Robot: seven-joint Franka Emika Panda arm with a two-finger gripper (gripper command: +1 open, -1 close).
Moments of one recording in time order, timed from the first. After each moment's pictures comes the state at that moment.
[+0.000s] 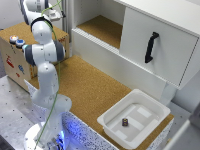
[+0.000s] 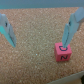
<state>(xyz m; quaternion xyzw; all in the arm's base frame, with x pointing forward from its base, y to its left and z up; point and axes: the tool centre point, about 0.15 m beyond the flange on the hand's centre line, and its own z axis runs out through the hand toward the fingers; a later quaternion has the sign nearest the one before) 0.304 0.452 0.518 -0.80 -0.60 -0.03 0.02</state>
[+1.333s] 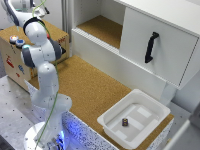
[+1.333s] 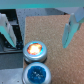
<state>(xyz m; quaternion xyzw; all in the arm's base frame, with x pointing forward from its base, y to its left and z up) 0.167 0.543 0.545 -0.71 -0.70 -0.07 0.05</state>
